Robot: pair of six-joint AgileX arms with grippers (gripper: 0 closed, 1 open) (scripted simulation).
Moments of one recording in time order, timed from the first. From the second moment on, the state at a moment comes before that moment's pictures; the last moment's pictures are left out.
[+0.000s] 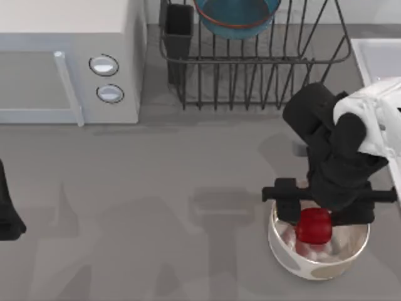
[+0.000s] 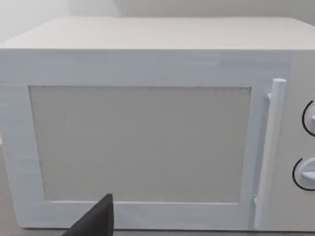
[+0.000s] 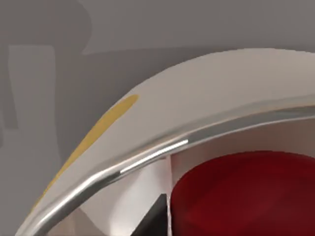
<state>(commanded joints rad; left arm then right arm) 0.00 0.00 0.00 0.00 0.00 0.00 0.53 1.95 1.05 -0.67 0.00 0.54</state>
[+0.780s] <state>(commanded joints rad) 0.00 0.00 0.00 0.00 0.00 0.00 0.53 1.95 1.05 -0.67 0.00 0.54</state>
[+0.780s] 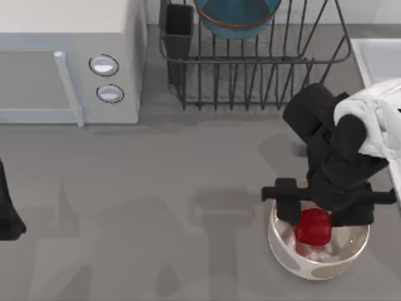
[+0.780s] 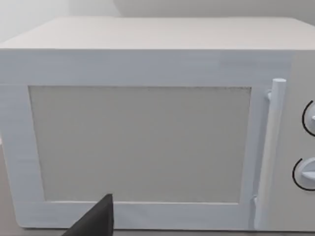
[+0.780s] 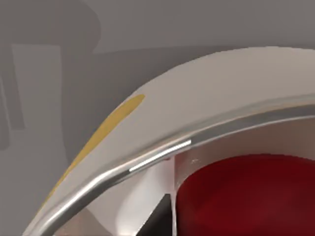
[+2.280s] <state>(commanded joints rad) 0.00 0.00 0.00 0.00 0.00 0.00 0.54 1.70 1.34 -1.13 -0.01 0.60</state>
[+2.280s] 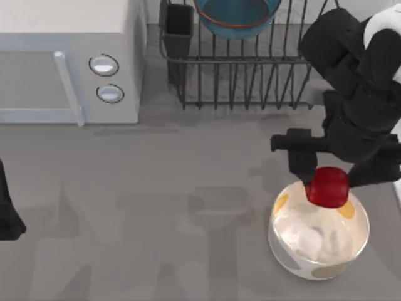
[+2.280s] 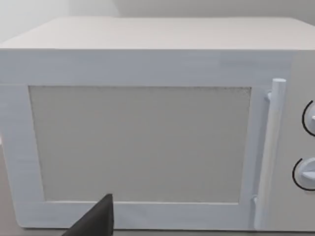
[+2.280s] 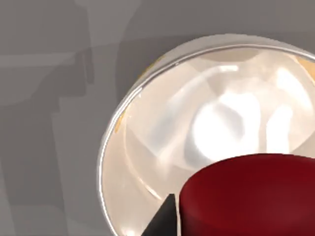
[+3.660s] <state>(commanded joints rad) 0.00 0.00 0.00 0.00 0.00 0.00 -0.44 1.54 0.66 0.77 -0.47 0.07</state>
